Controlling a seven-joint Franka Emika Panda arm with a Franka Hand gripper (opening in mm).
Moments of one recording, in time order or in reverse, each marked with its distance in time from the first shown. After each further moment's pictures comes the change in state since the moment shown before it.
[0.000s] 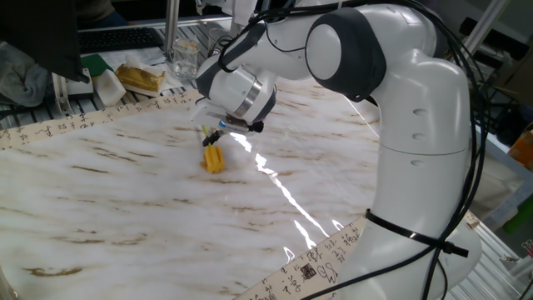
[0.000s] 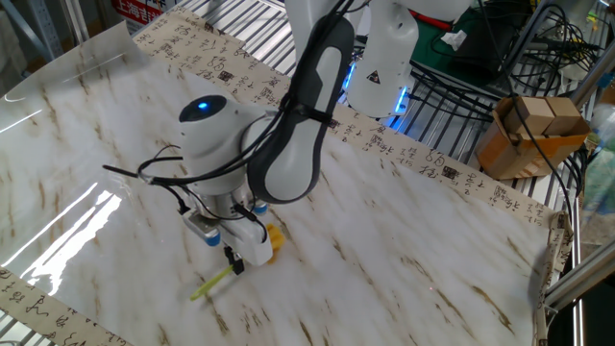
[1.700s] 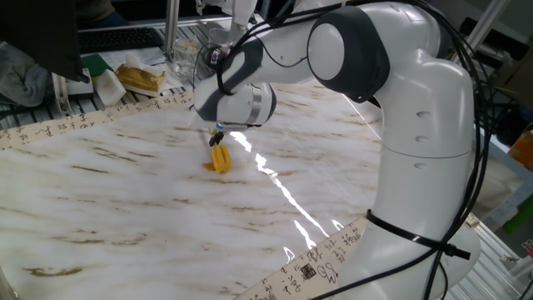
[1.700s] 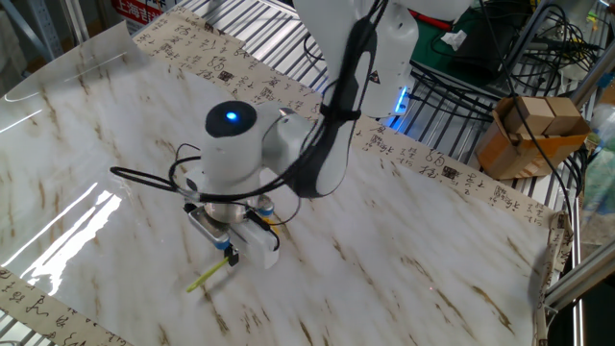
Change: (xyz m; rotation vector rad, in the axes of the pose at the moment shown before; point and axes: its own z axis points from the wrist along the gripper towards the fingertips) arm 0.004 -0.001 -0.008 0.253 -0.017 -0.056
